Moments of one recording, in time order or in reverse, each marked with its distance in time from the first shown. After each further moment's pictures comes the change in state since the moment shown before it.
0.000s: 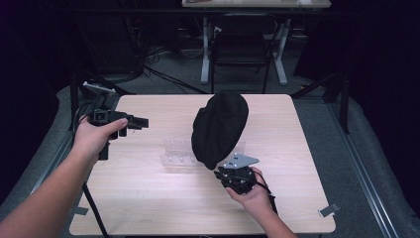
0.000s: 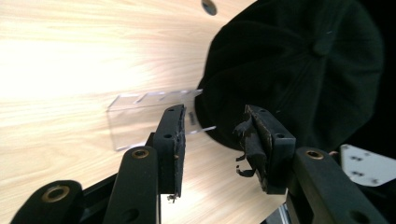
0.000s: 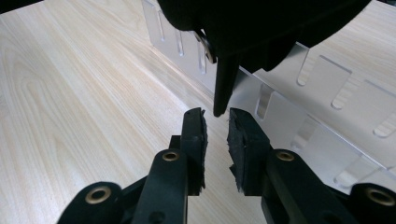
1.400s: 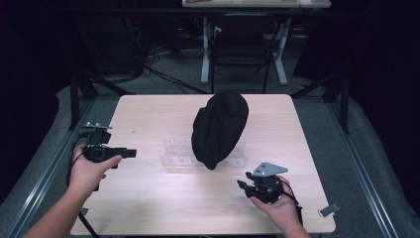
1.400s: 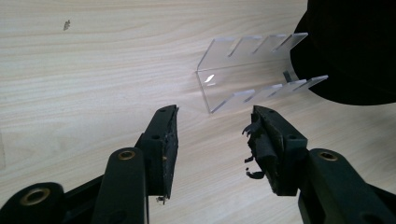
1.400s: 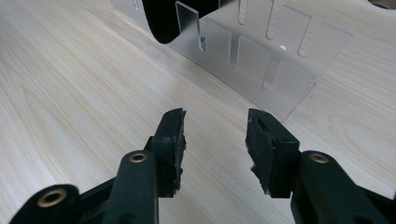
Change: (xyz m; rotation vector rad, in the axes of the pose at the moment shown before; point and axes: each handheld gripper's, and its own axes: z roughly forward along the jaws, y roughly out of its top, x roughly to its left) left arm 0.053 -0.076 0.021 -0.021 0.238 0.189; right arm -0.028 -0.045 -0.045 0.042 -0.082 0.066
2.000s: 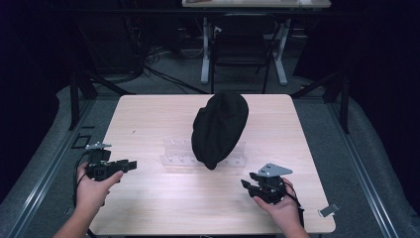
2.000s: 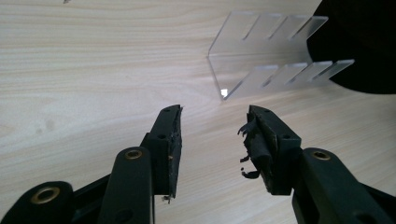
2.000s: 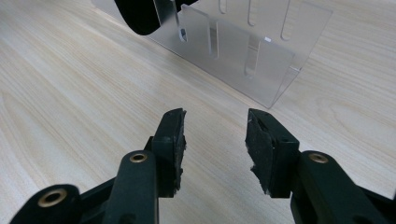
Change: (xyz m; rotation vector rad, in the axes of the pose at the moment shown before) left arm 0.014 -0.051 0.023 -0.097 0.003 -0.010; right arm -0.010 -0.013 0.004 -0.019 -0.020 0.060
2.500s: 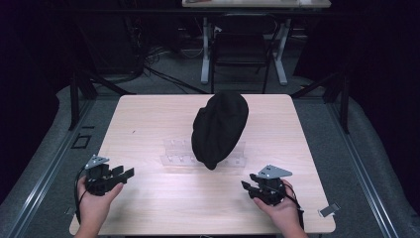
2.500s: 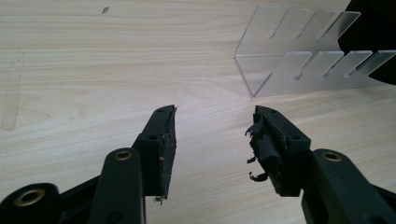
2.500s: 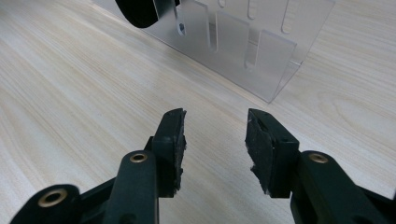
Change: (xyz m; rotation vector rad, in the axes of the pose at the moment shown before) left arm 0.004 -0.041 0.005 -0.145 0.101 0.035; right arm 0.000 -0.006 0.002 -0.001 -0.009 -0.003
